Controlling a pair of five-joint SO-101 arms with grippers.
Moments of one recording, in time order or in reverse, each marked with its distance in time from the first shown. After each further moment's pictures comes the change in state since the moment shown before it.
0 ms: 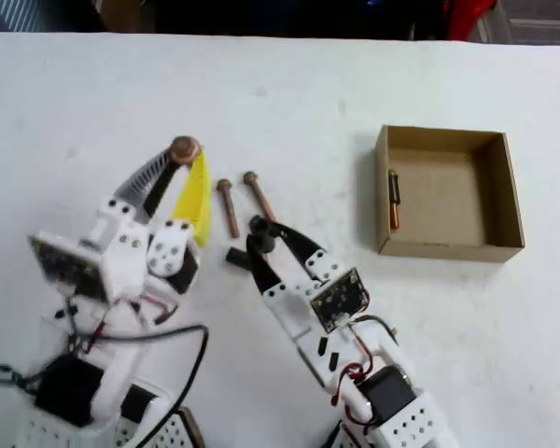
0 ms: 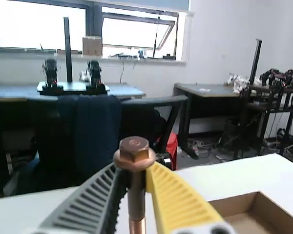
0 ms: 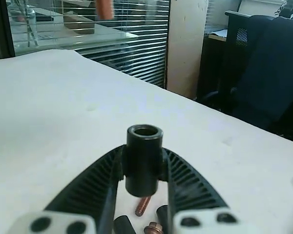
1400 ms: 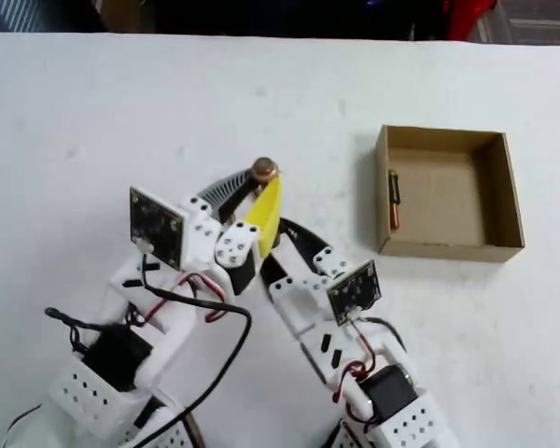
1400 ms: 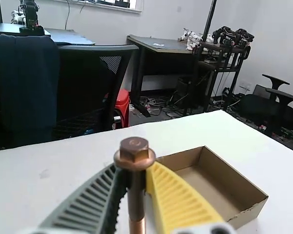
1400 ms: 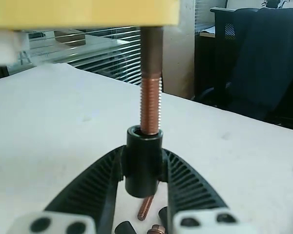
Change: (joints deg) left arm 12.0 8.7 5.5 -6.2 4.6; right arm 2.1 0.0 0.0 -0.6 -5.8
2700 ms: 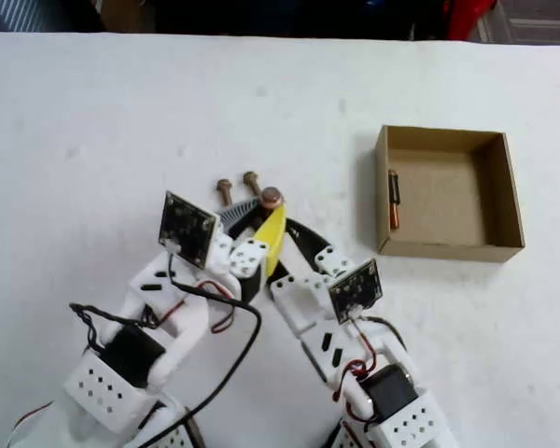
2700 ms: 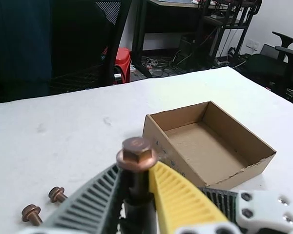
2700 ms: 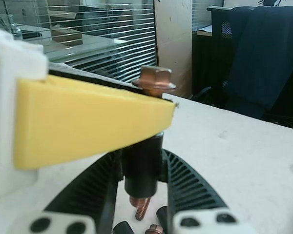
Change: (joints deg) left arm 0.4 0.0 7.7 1.7 0.3; right arm 0.3 0.1 0.0 0.0 -0.2
